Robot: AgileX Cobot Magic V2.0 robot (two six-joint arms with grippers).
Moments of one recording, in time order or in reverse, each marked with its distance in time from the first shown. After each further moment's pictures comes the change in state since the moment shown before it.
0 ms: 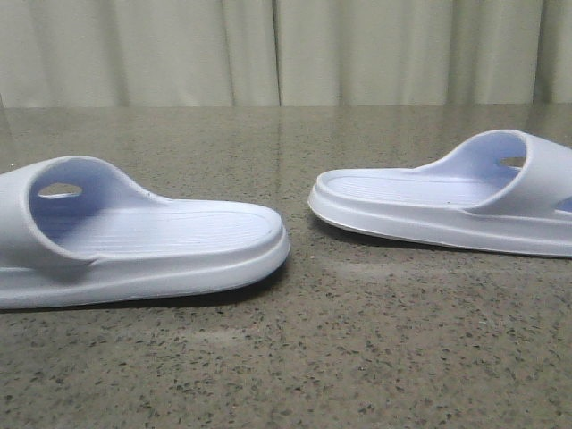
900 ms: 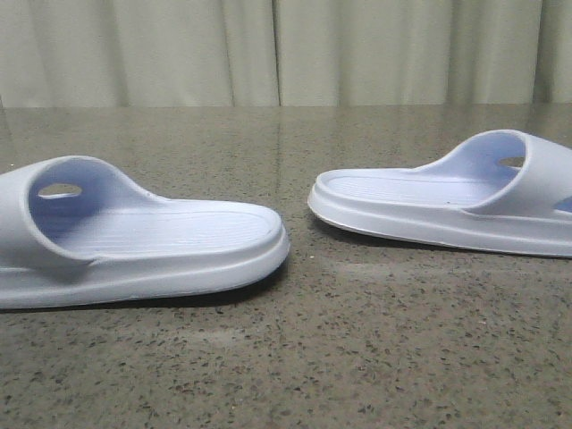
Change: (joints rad) left arm 0.000 0.055 0.004 -0.053 0.013 0.000; right arm 0.000 0.000 0.000 0.000 0.000 0.000
